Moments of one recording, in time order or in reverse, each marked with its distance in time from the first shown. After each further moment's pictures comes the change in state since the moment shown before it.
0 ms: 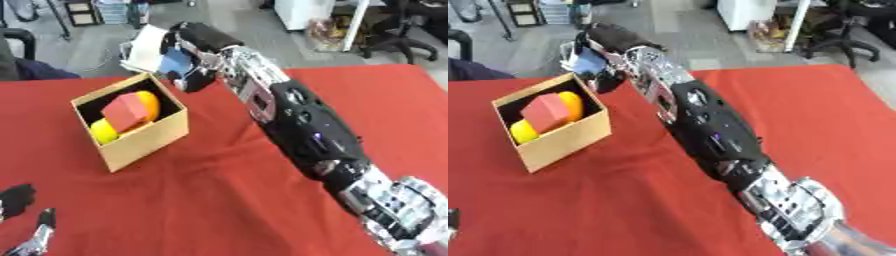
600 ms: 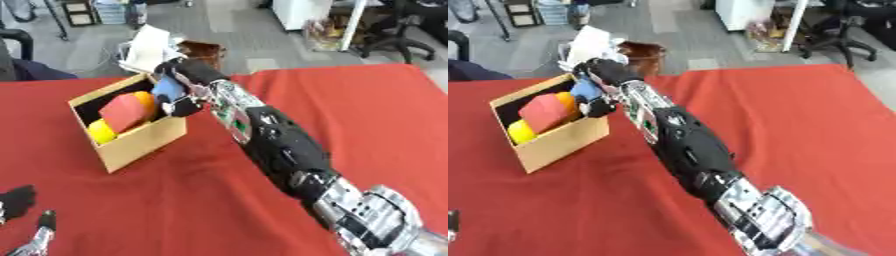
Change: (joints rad) left arm -0.007 -0.008 -0.006 0.003 0.004 -0.004 -0.008; right arm -0.005 0.069 -0.060 0.230 0.099 -0.038 -0.192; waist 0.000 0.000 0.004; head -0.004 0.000
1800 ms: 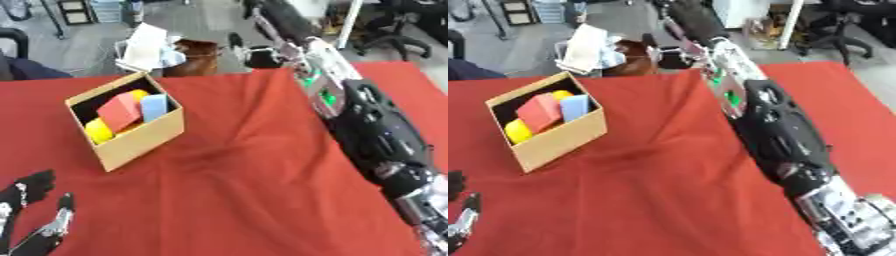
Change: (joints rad) left arm 0.033 0.010 0.062 -0.002 -0.002 0.019 0.072; right arm 0.174 -0.328 -0.061 -0.434 -0.213 -0.128 -0.168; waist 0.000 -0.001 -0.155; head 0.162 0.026
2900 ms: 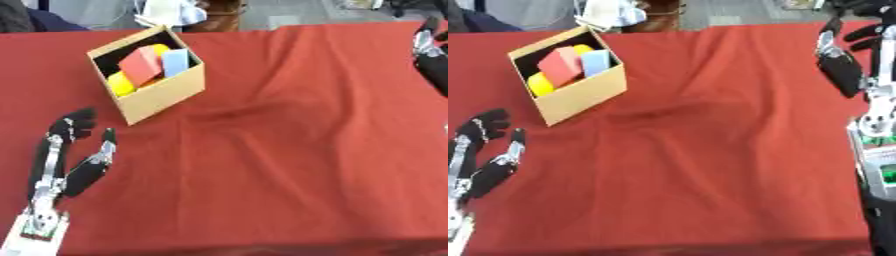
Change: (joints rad) left arm 0.028 -0.008 0.011 -0.005 0.059 -0.007 0.092; right arm 0.590 0.190 -0.239 -0.499 -0.370 0.298 -0.194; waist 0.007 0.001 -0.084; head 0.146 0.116
